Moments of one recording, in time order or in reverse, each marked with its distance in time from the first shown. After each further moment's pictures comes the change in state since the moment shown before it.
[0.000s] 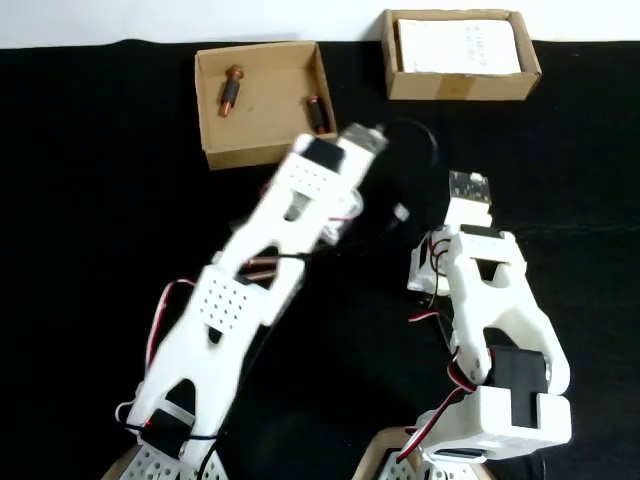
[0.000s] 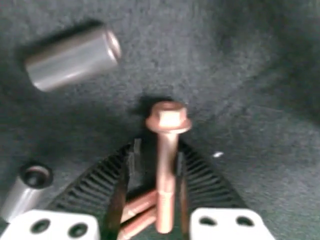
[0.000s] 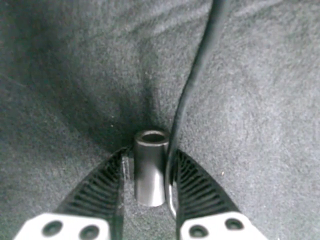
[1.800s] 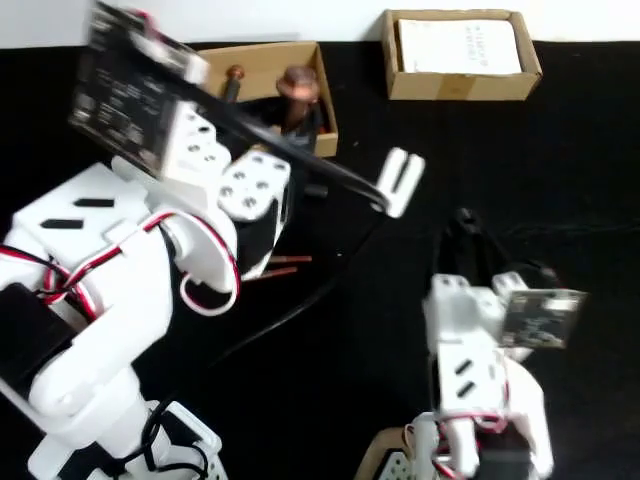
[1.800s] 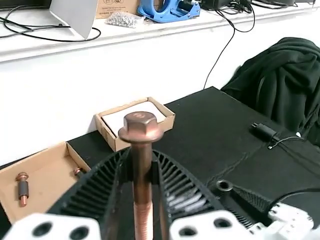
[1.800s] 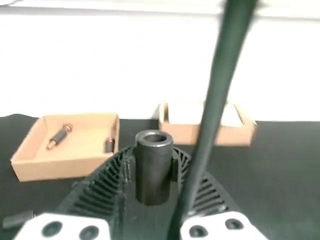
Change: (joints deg) left arm 8.6 -77.7 -0.2 0.3 8.4; right arm -8.7 -106.3 33.8 -9.6 4.7
